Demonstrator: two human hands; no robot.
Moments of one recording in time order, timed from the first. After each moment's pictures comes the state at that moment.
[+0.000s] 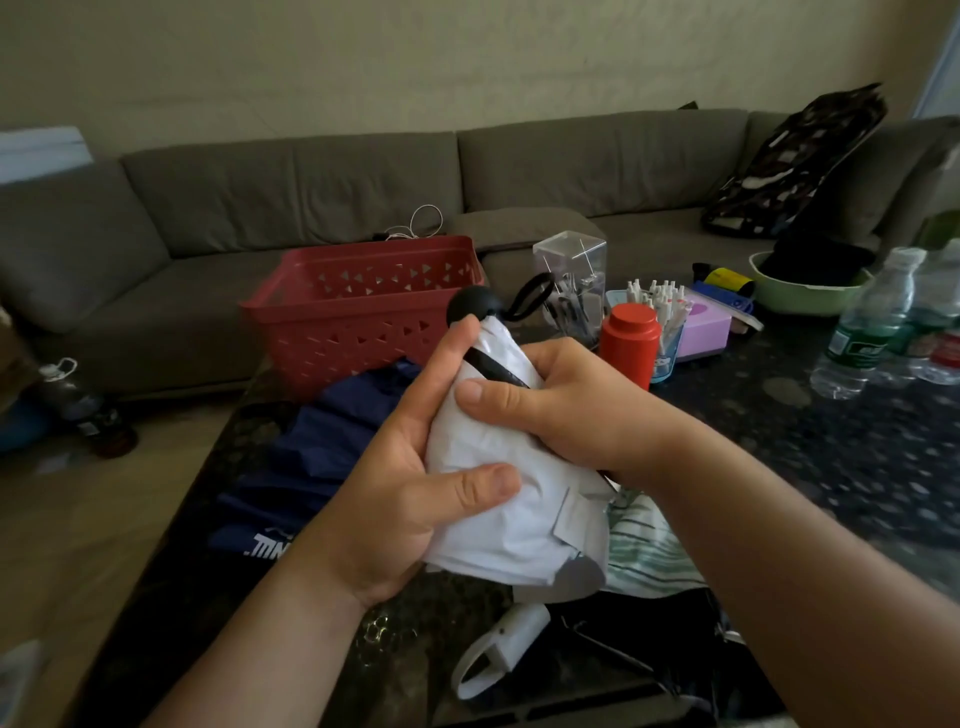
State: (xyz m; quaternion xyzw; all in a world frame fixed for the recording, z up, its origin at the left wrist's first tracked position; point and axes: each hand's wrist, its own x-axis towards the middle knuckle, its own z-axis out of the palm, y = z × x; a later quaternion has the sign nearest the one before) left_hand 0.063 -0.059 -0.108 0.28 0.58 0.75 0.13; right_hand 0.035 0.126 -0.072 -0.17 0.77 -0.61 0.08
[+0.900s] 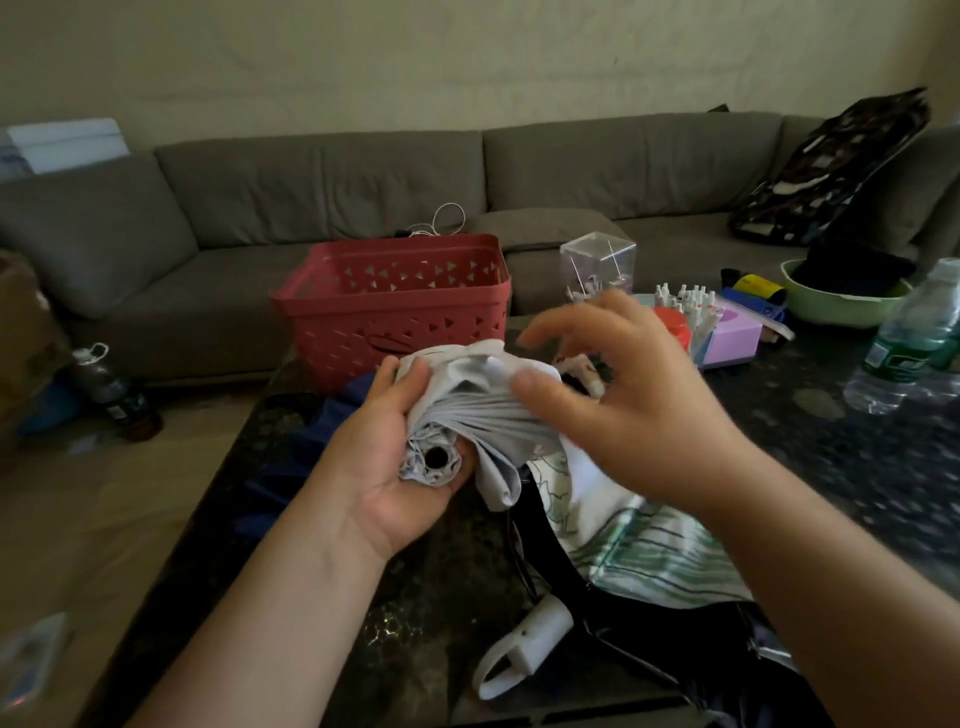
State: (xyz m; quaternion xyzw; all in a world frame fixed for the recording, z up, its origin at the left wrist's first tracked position) left_hand 0.024 -0.074 -0.104 -0.08 0.41 0.90 0.12; right_hand 0.049 0.128 -0.072 -0.20 0.88 -0.38 -0.22
